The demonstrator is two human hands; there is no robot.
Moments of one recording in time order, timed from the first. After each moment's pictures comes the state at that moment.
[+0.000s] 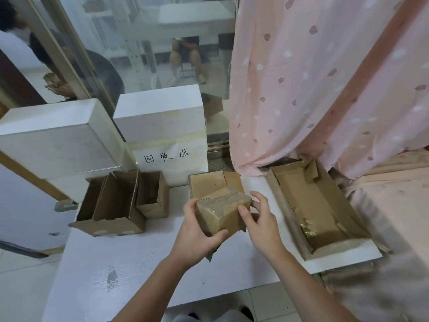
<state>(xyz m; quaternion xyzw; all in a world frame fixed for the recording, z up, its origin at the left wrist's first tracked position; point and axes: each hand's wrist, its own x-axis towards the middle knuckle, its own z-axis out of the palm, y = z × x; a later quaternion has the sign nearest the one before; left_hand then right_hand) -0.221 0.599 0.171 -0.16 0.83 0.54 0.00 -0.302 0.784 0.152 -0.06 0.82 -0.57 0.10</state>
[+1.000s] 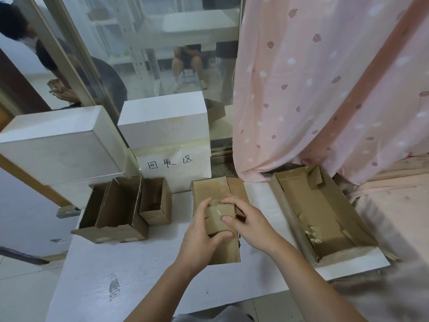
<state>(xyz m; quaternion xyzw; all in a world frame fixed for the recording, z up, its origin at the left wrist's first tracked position) -0.231 0.594 0.170 -0.15 0.85 0.51 -0.02 -0.324 0.756 0.170 -0.22 0.77 -0.56 0.21</state>
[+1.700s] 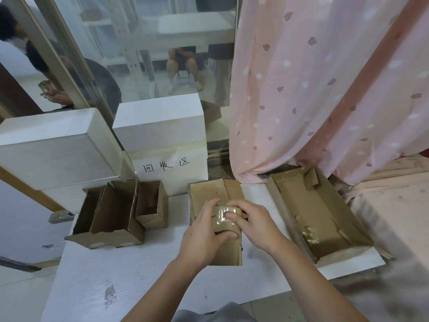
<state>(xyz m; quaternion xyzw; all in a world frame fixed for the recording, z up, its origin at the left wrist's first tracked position) -0.251 0.600 0.183 -0.12 0.91 0.41 0.00 -0.334 0.762 0.173 -0.22 0.85 -0.47 0.12</state>
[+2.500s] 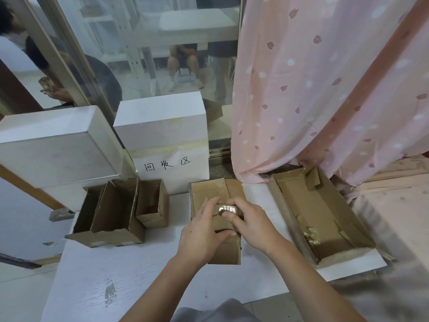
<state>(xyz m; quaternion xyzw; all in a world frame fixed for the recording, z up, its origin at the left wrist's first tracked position) -0.259 0.592 0.181 -0.12 0.93 0.35 0.00 -0.335 0.750 0.176 -0.23 0.86 -0.44 0.13</state>
